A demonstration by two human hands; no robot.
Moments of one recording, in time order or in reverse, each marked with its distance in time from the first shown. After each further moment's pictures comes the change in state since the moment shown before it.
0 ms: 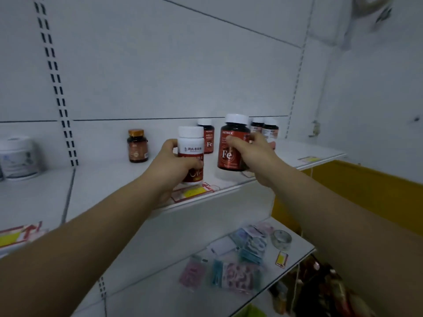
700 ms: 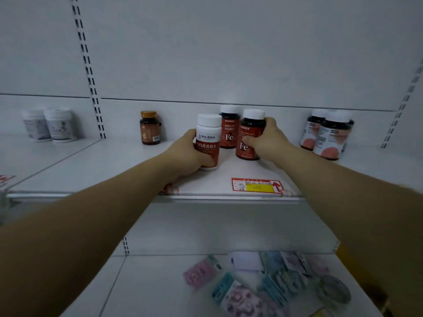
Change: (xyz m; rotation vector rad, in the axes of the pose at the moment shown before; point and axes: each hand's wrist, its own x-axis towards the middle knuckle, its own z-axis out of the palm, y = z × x) left_hand 0.083 -0.024 0.099 0.528 0.297 -0.082; right_hand 0.185 0.067 -0.029 -0.322 -0.401 -0.241
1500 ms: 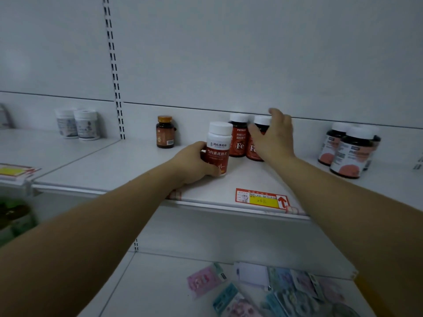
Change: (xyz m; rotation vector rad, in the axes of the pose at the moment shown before) left_hand 0.006 -0.007 0.002 0.156 0.034 -0.027; right_hand 0.027 -0.011 0.013 -0.150 0.236 -0.244
